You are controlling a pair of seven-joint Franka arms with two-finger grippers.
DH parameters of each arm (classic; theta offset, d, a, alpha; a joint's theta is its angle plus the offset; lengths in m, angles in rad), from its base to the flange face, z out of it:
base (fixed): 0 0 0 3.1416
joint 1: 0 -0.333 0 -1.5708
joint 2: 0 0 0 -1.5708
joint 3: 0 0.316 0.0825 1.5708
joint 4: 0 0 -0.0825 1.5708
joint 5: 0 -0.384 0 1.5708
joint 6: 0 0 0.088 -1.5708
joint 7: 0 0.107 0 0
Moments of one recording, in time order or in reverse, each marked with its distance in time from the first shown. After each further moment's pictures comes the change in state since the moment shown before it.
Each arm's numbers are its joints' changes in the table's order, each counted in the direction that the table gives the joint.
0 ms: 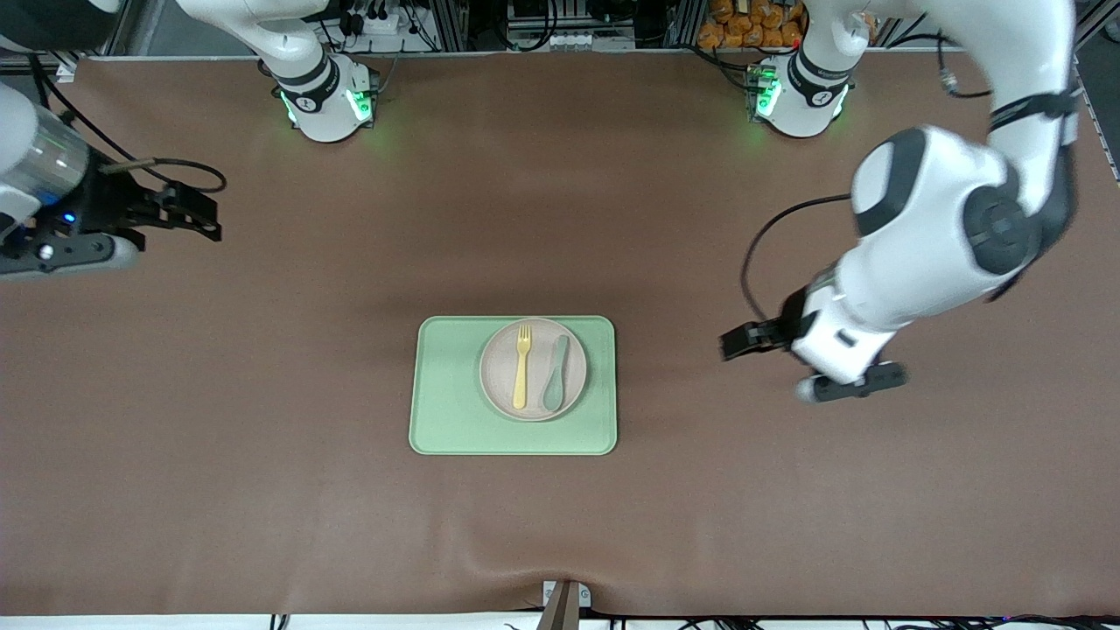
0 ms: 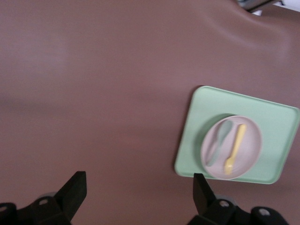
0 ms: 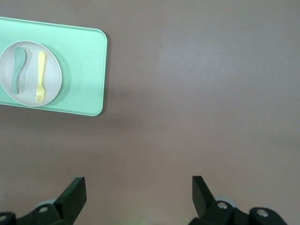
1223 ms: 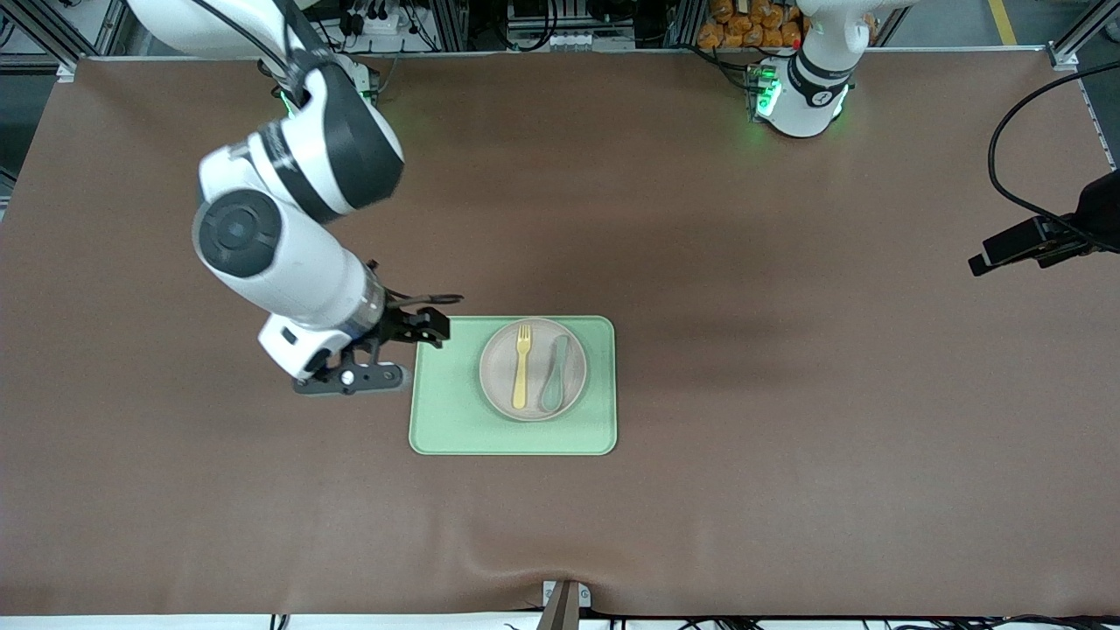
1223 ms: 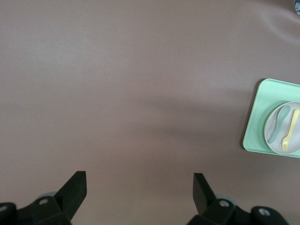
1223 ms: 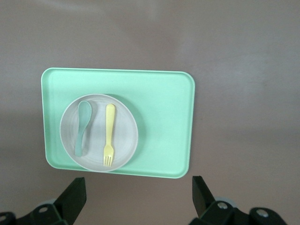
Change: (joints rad) left arm -0.358 0.234 -0.025 -0.045 -0.025 0.243 0.339; right arm -0.303 -0.482 0.002 0.322 -0.044 -0.243 0.383
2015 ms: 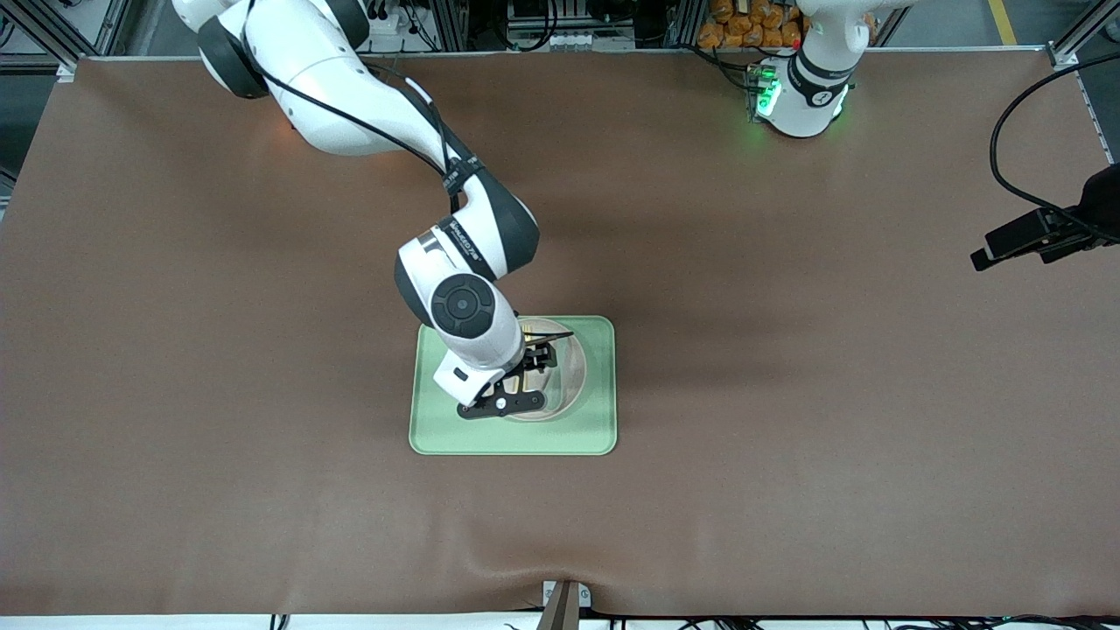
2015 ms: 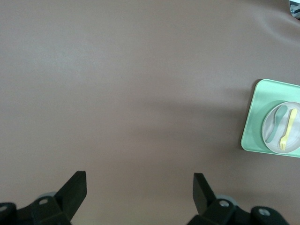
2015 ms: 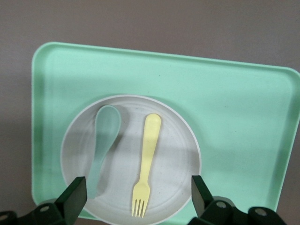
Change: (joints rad) left arm -0.001 0.012 -0.004 0.001 0.000 0.002 0.000; right arm -0.167 -0.319 -0.015 0.108 0.041 -0.200 0.068
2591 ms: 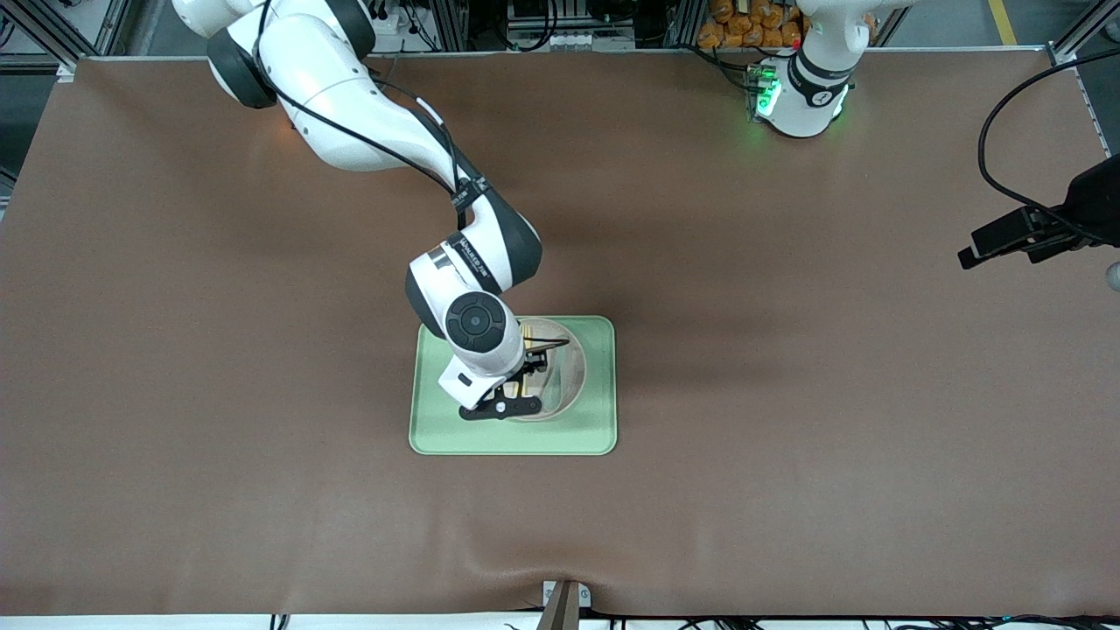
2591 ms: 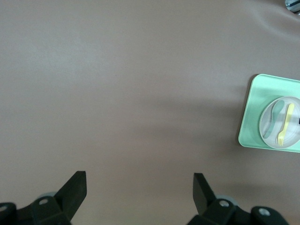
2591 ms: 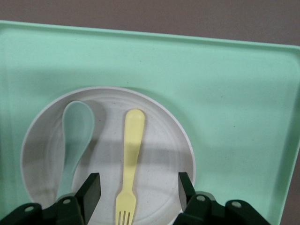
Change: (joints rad) left arm 0.011 0.001 -0.016 0.000 -0.004 0.008 -0.003; right arm 0.001 -0.035 -0.010 -0.046 0.009 -0.035 0.043
